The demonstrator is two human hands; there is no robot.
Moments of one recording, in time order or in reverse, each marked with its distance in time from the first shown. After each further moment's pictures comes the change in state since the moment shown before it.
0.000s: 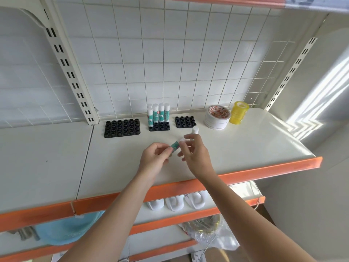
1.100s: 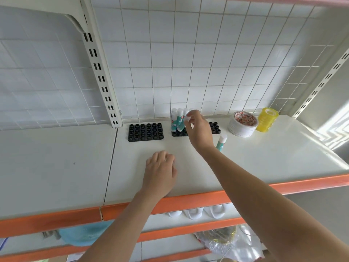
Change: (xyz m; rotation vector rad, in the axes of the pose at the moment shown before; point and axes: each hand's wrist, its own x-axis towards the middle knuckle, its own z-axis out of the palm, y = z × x) left_hand 0.012 -0.034 -0.065 1.272 0.121 0.622; right_hand 0.105 -0.011 0.069 -0.333 0.113 -0.278
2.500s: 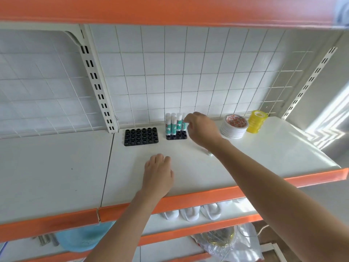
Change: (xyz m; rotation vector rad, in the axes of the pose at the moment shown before) left_hand 0.004 0.020 -0.018 0.089 -0.205 -0.034; right_hand 0.009 -0.022 -0.060 -0.444 -0.221 -0.140
